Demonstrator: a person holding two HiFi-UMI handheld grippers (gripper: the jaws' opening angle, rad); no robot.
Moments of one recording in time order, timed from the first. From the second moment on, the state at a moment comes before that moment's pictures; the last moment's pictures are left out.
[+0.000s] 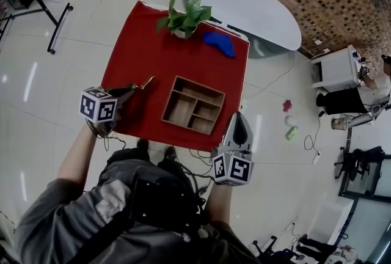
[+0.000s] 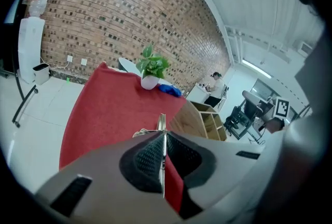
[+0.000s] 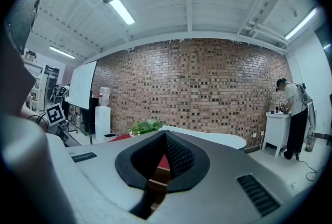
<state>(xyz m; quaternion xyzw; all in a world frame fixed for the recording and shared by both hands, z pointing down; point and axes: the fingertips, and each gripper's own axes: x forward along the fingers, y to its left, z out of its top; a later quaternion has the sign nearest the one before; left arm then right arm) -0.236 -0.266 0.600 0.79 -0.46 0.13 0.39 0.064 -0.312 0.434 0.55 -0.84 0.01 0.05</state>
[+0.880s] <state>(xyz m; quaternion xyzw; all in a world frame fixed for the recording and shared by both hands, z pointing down) -0.111 -0.241 0.381 0.88 -0.43 -0.08 0.21 0.168 -0.290 0.396 0.55 -0.84 -0.01 0.02</state>
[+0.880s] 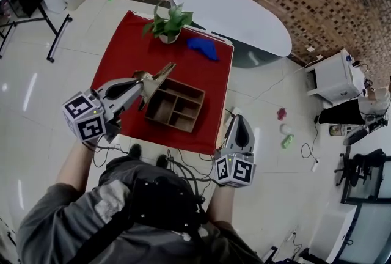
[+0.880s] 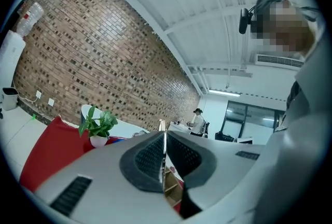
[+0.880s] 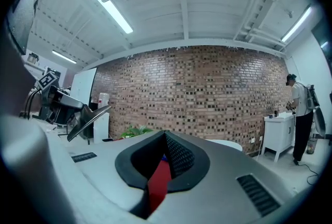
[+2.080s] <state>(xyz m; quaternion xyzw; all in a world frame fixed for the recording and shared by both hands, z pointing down) -0.036 -0.267 0.548 0.88 -0.45 0.02 0.16 0.230 -0.304 0.423 0.56 -0.83 0.01 0.03</state>
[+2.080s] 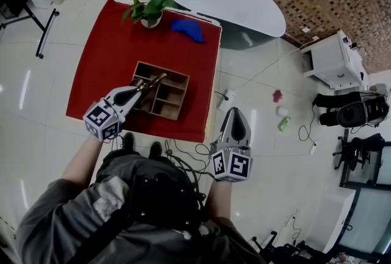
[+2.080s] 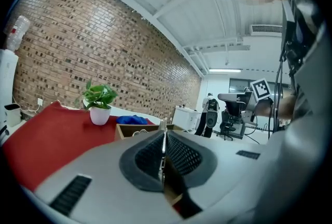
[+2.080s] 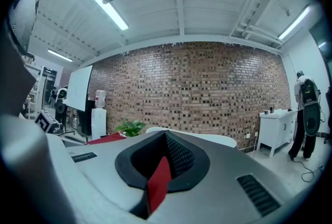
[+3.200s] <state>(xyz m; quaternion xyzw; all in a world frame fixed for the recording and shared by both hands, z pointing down) -0.101 -0.238 0.400 0.88 -0.47 -0.08 0.06 0.181 -0.294 0.387 0.53 -0.85 -0.02 0.02</state>
